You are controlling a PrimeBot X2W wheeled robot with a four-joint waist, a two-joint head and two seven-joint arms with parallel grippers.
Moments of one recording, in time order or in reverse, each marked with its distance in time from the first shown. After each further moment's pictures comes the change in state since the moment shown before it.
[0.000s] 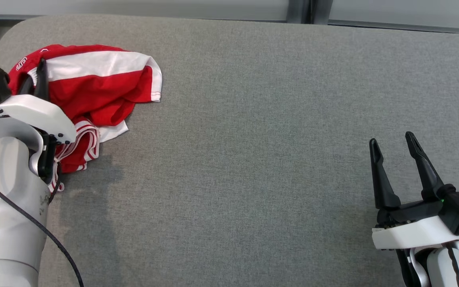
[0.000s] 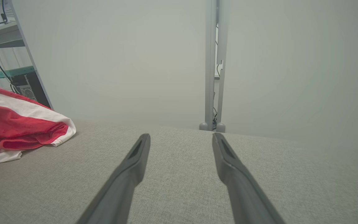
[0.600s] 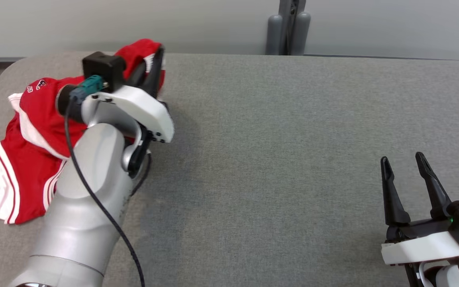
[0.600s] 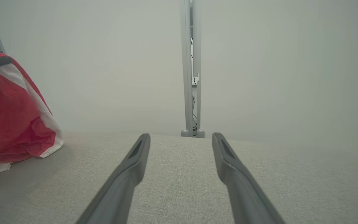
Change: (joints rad) left arm 0.011 -0.177 -0.244 -0.184 -0.049 -0.030 0.055; right arm 0.071 0.000 -0.042 0.010 0.026 0.000 0.000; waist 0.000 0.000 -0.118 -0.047
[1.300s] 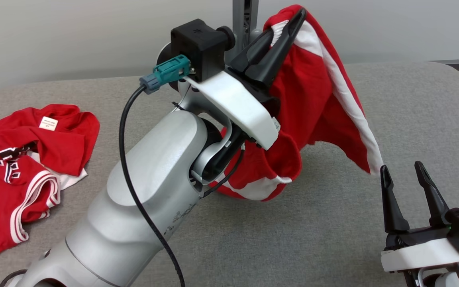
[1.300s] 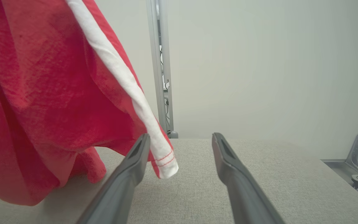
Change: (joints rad) left arm -0.056 -0.008 -0.423 -0.530 -0.396 0.114 0.080; right arm 0.032 0.000 -0.005 0.007 0.006 0.000 0.000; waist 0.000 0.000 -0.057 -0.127
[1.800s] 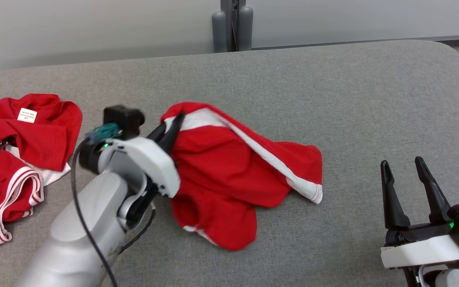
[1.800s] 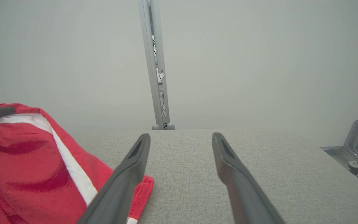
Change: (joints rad) left arm 0.198 0.187 -0.012 0.281 -0.073 -0.023 0.028; right arm -0.011 0.000 0.010 -0.012 0.029 0.000 0.000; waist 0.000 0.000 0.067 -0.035
